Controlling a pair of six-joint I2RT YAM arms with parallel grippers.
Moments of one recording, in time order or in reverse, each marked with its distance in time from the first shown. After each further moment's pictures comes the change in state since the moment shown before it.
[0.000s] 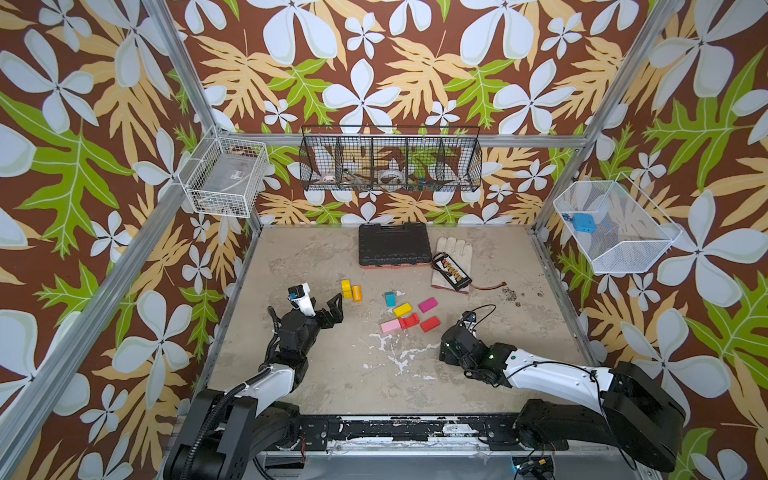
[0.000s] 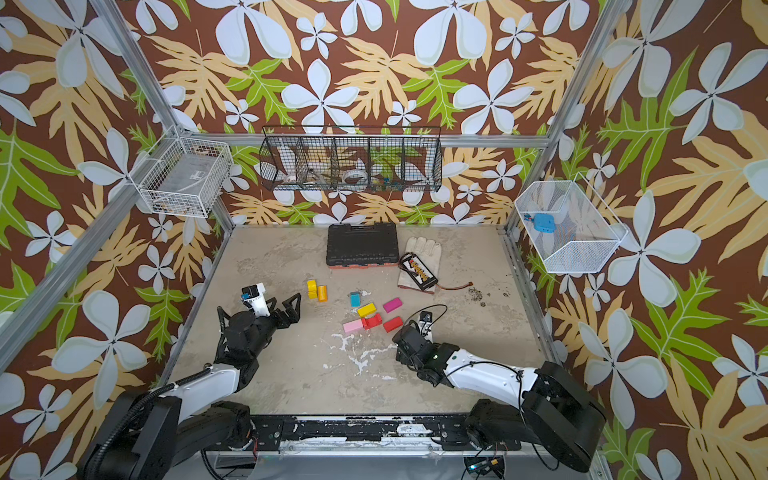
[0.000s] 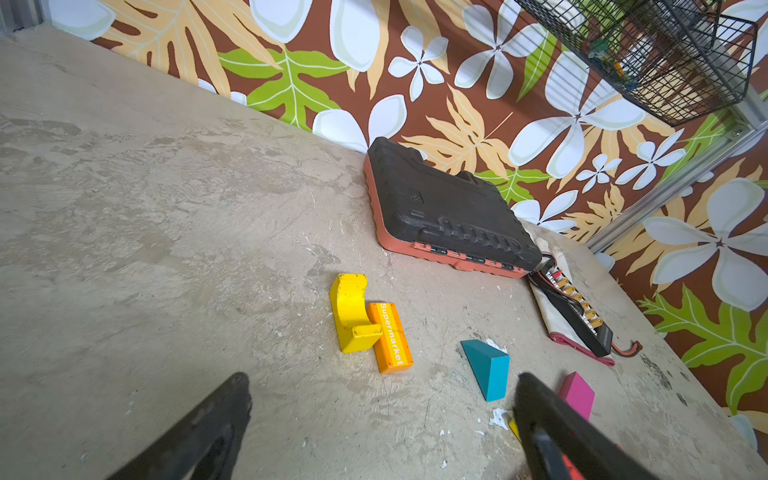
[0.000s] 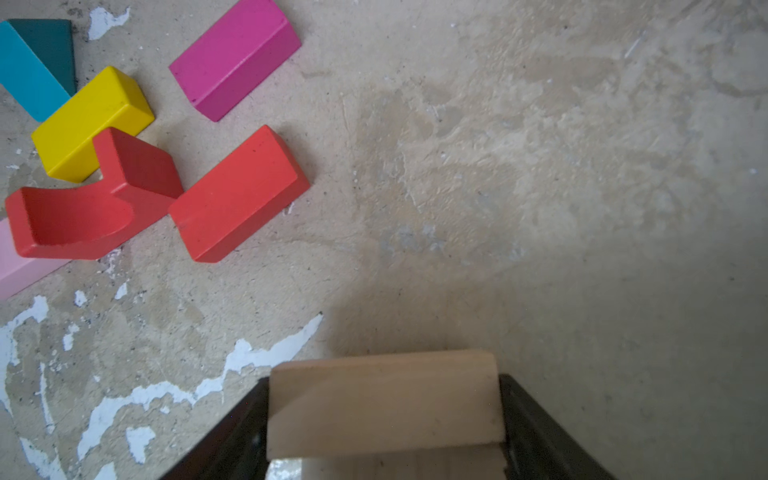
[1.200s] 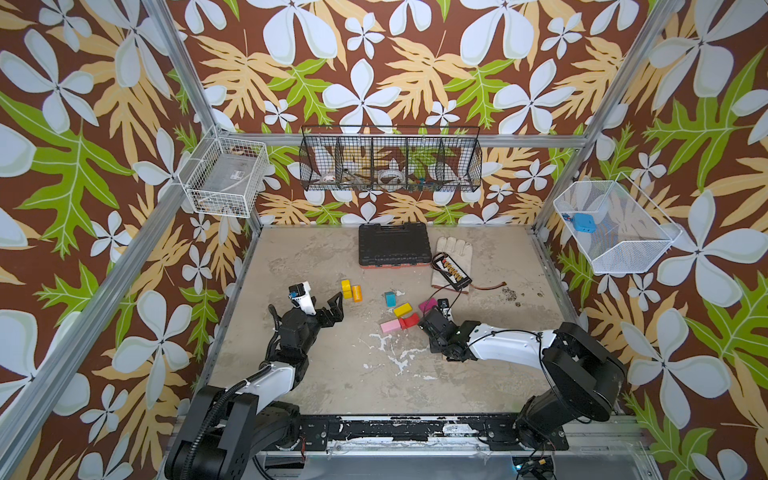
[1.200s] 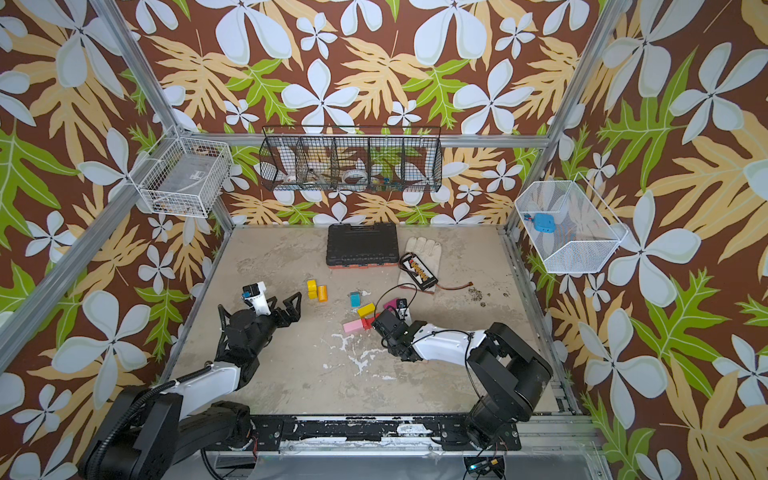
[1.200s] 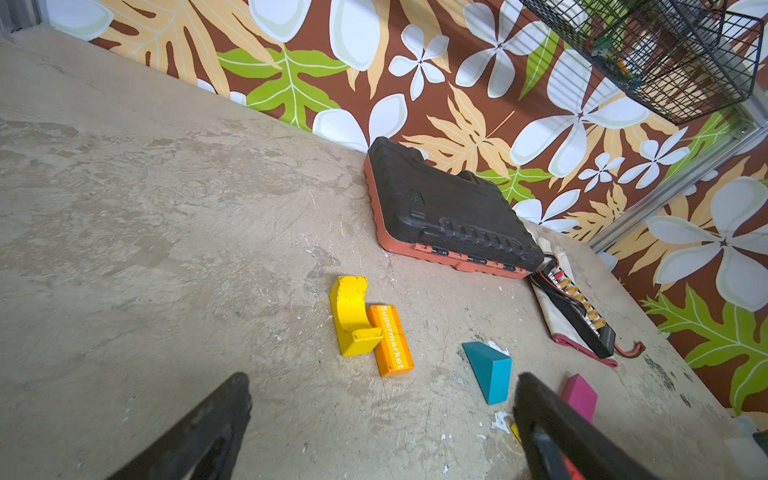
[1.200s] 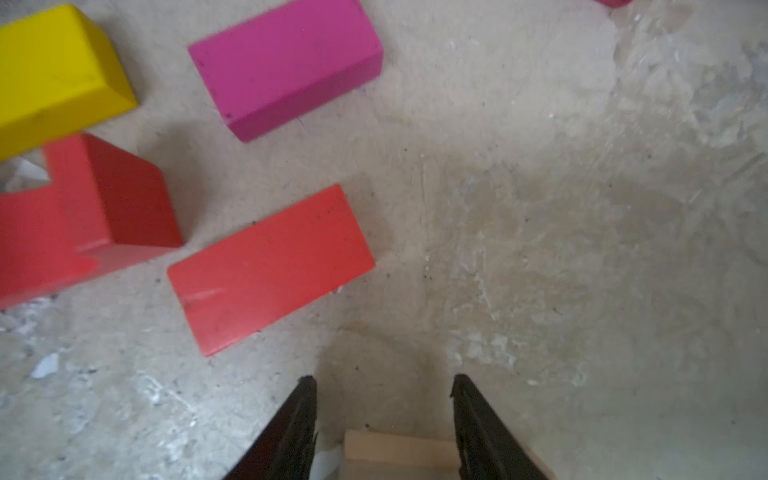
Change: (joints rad) left arm -0.001 0.018 0.015 -0.002 -0.001 0.004; right arm -0.013 0.341 0.254 -0.063 0.062 -0.207
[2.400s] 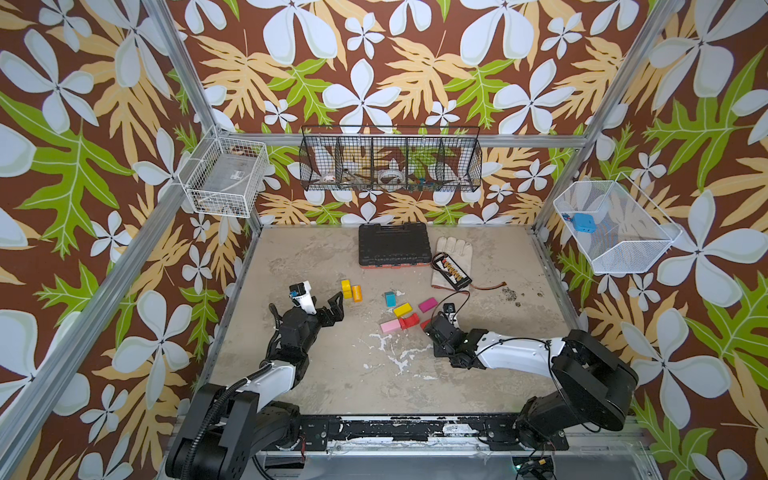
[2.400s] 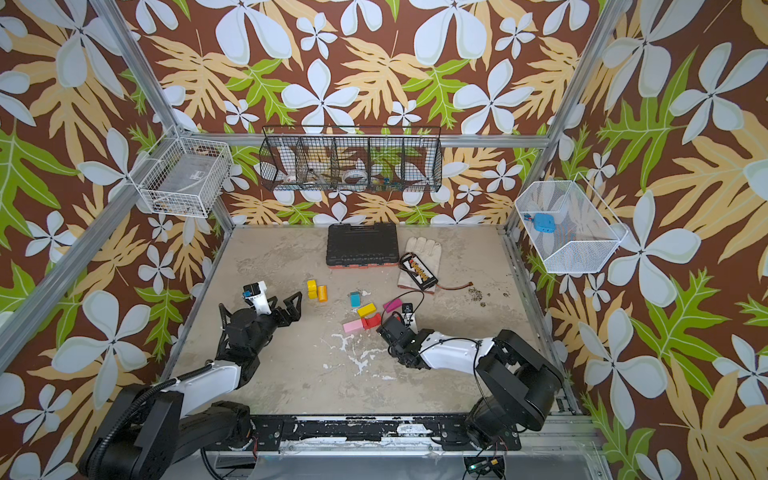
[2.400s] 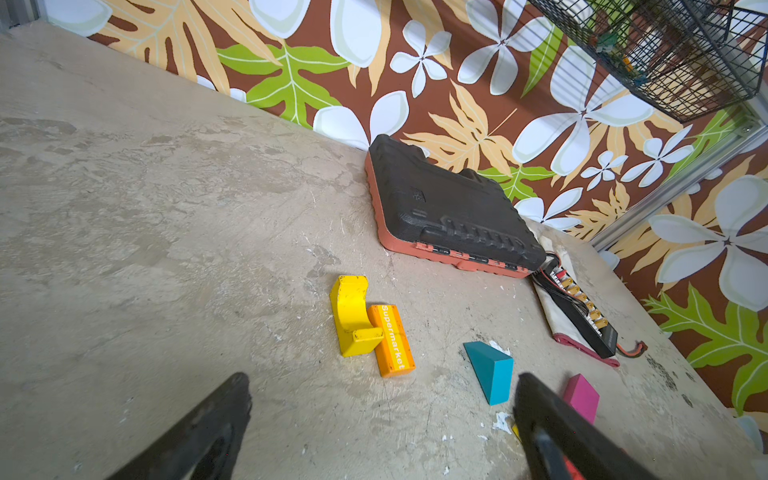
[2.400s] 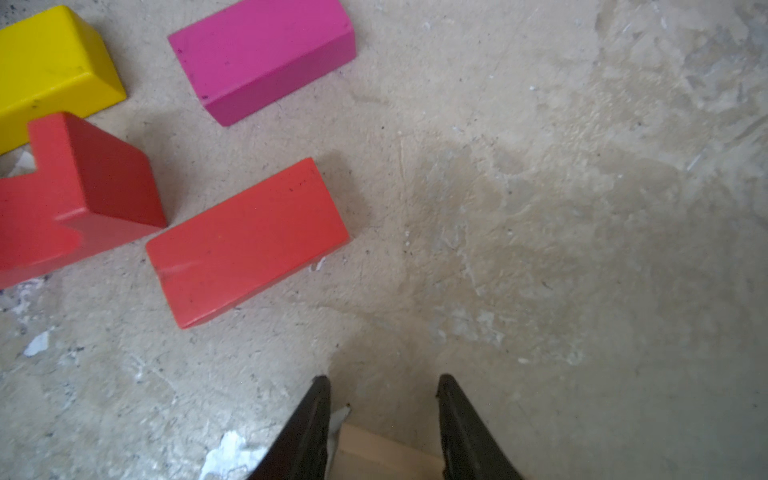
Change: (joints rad) left arm -0.002 0.010 0.010 -0.007 0.000 -0.001; right arm 0.006 -0.061 -0.093 0.076 0.006 0.031
